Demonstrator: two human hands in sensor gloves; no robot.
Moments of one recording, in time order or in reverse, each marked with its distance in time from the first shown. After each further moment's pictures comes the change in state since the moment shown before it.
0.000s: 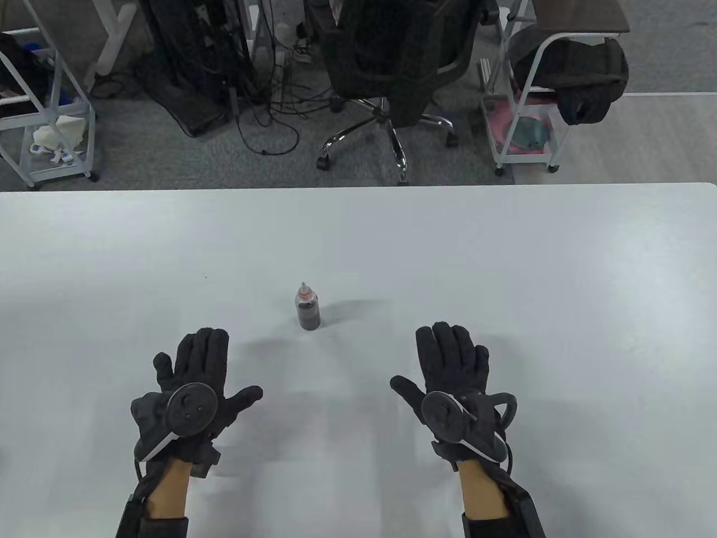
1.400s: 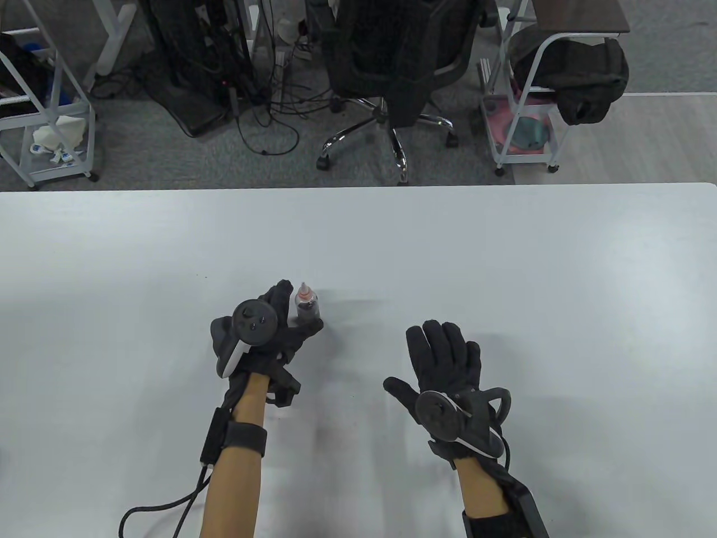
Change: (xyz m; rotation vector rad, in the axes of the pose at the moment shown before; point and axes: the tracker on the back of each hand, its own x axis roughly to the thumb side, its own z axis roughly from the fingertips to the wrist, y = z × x) left_hand 0.053 -0.060 -0.133 -0.060 0.179 0.368; right_hand 0.008 0.000 -0.005 0.010 -0.068 -0.001
